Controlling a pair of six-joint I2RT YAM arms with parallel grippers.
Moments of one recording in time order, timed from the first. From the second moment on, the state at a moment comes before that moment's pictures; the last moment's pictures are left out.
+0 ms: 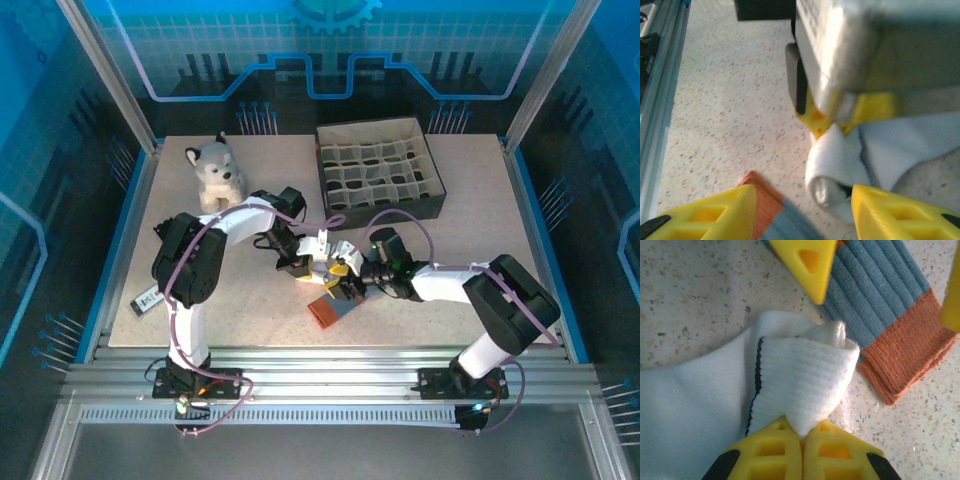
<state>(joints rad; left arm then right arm) -0.43 1.98 1.37 -0.99 0.56 1.09 0.61 1.60 0.60 0.36 -0.65 -0.24</state>
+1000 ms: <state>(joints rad) -0.41 2.00 1.39 -1.05 0.59 1.09 0.62 1.79 0.64 0.56 -0.71 -0.36</state>
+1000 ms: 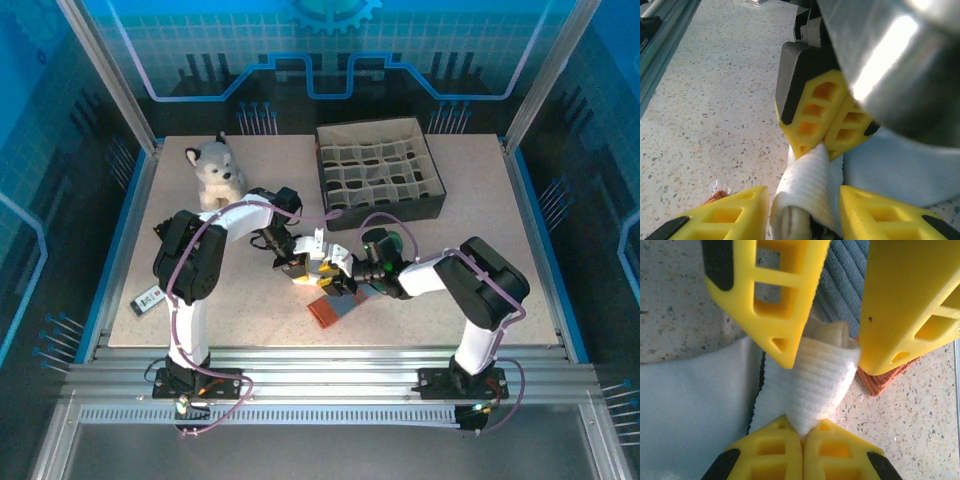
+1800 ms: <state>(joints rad) -0.37 1.85 1.21 -0.72 0.64 0.87 0.62 1.78 0.66 0.46 -0.64 -0.26</state>
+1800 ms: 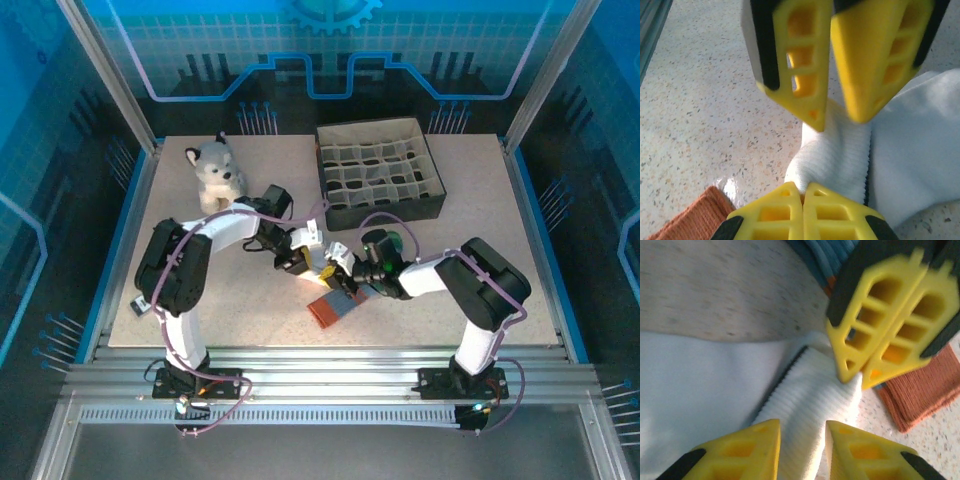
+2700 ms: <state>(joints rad) -0.65 1.31 0.65 -0.05 0.31 0.45 0.49 1.96 1.08 -0.26 -0.91 -0.01</state>
